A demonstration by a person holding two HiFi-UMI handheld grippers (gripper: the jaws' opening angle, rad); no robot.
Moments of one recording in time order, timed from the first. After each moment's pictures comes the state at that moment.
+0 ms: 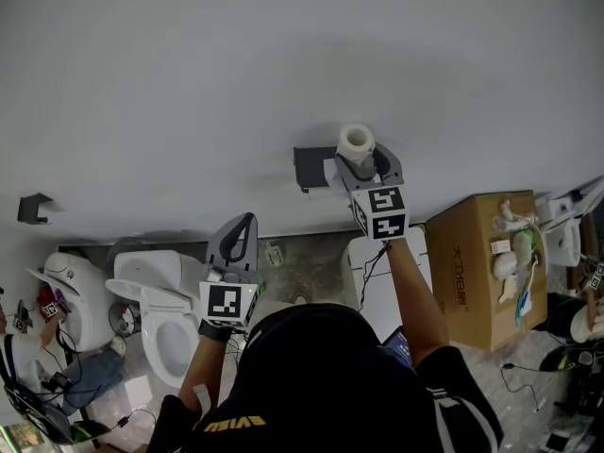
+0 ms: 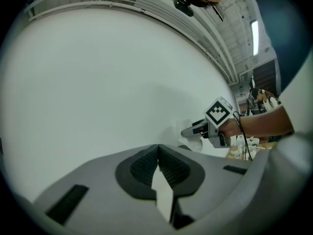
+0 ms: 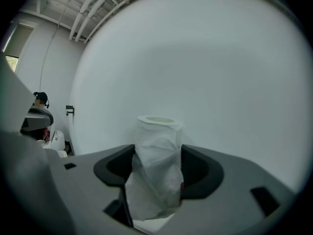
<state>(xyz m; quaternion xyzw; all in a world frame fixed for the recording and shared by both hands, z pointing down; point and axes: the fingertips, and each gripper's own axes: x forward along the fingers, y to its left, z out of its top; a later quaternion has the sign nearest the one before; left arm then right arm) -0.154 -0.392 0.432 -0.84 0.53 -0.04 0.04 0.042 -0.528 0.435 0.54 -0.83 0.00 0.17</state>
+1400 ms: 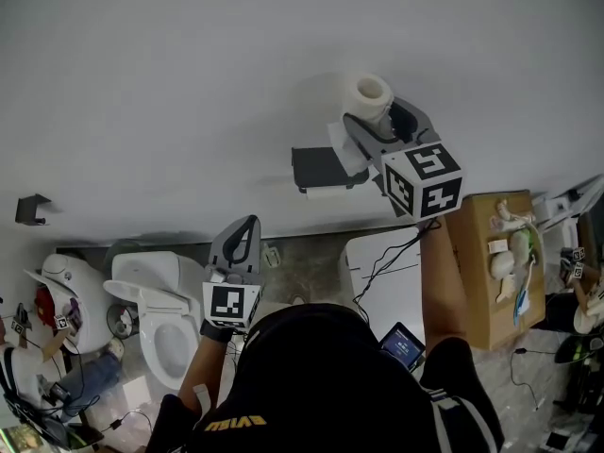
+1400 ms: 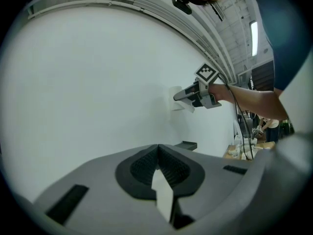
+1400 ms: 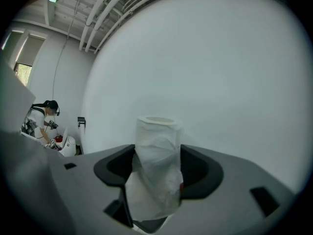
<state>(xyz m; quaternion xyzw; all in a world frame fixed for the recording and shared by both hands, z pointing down) -0.143 -0.391 0.438 -0.85 0.52 -0.04 0.03 0.035 -0.528 0.295 0.48 -0.86 -0.03 0.15</state>
